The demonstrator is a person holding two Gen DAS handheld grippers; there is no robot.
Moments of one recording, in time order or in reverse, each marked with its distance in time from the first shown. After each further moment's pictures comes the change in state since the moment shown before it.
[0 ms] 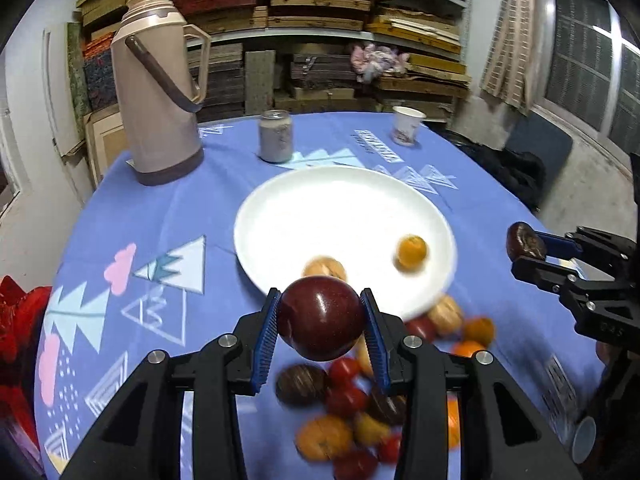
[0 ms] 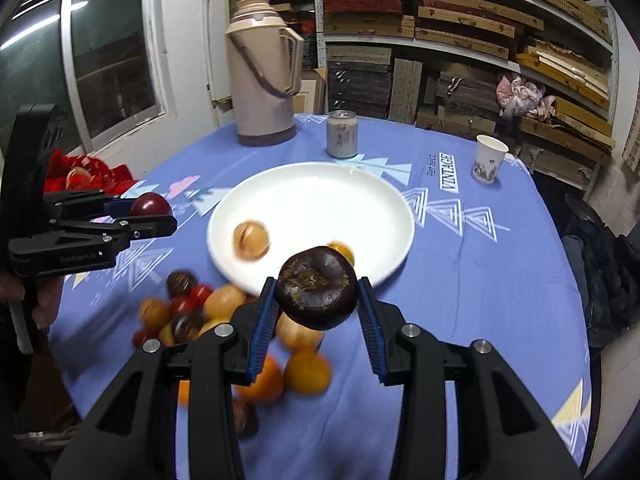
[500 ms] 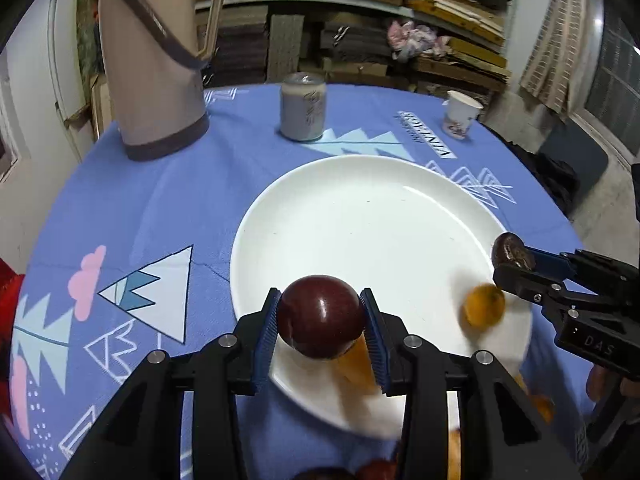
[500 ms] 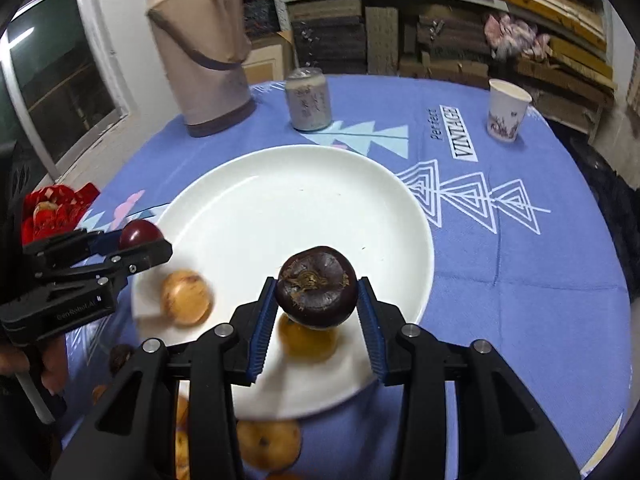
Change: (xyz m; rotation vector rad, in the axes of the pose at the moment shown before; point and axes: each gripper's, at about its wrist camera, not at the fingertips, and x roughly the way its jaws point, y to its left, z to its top) left arm 0.098 0.029 0.036 -0.100 0.106 0.035; right arm 0.130 -0.043 0.048 0.164 0.156 -0.007
